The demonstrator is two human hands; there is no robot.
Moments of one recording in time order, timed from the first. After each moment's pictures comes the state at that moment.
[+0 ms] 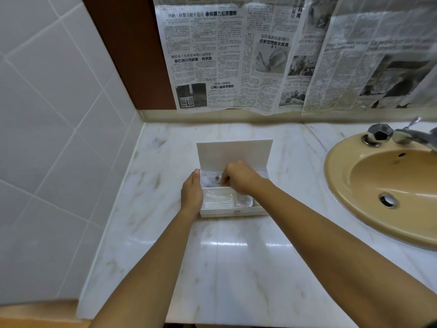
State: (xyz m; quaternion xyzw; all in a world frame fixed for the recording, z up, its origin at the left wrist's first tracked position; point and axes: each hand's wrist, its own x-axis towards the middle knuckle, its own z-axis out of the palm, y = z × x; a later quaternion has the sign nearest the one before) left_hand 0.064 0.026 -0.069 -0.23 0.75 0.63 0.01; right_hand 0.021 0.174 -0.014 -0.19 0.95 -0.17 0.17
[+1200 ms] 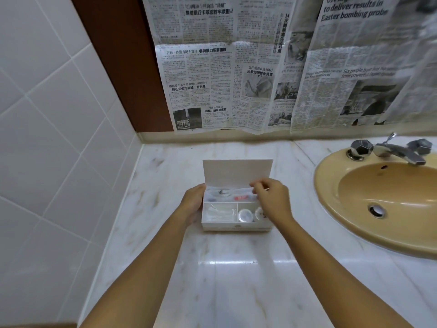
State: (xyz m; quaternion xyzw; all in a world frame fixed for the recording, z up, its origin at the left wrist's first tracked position) left_hand 0.050 0.023 -0.025 -0.20 0.67 0.68 0.21; right_hand 0.084 0.235 0.012 0.12 0.85 -0.51 -0.04
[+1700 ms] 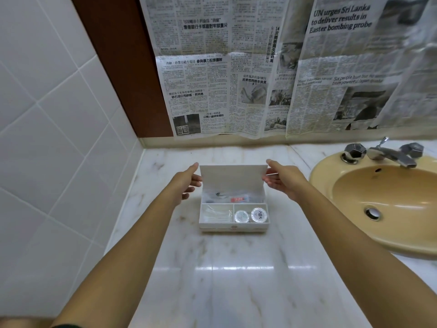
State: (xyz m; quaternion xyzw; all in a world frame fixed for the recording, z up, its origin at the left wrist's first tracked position) left_hand 0.027 0.006 0.037 -0.23 0.75 0.58 0.20; right_hand 0.031 0.298 0.037 0.24 0.66 -0.70 0.12
